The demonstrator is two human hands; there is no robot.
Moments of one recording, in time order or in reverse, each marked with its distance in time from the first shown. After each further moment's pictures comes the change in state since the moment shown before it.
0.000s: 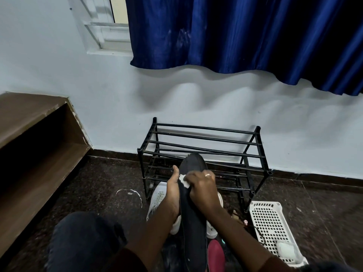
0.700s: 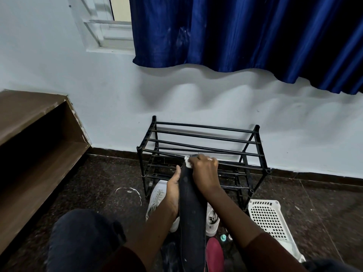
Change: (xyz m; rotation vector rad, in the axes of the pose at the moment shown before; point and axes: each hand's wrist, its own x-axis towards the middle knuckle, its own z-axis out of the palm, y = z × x) left_hand -0.005 -0.006 0.007 -0.106 -0.025 -0.033; right_hand 0.038 0.005 -0.010 -0.174 -0.191 0.147
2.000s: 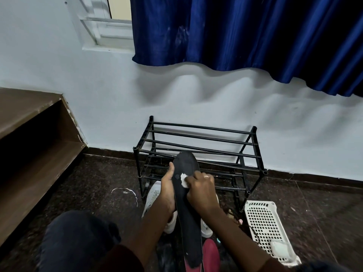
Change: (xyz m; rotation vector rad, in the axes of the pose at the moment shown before) left_hand 0.008 0.011 -0.010 0.098 0.051 0.053; right_hand -0.042 0.001 0.011 -0.039 0.111 -0.111
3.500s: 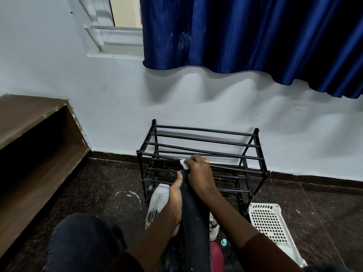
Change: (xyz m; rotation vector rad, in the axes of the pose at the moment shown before) left_hand -0.020 -0.012 0.015 0.059 0.085 -0.041; right_hand 0.049 -0.001 0.003 0.213 -0.040 0.085
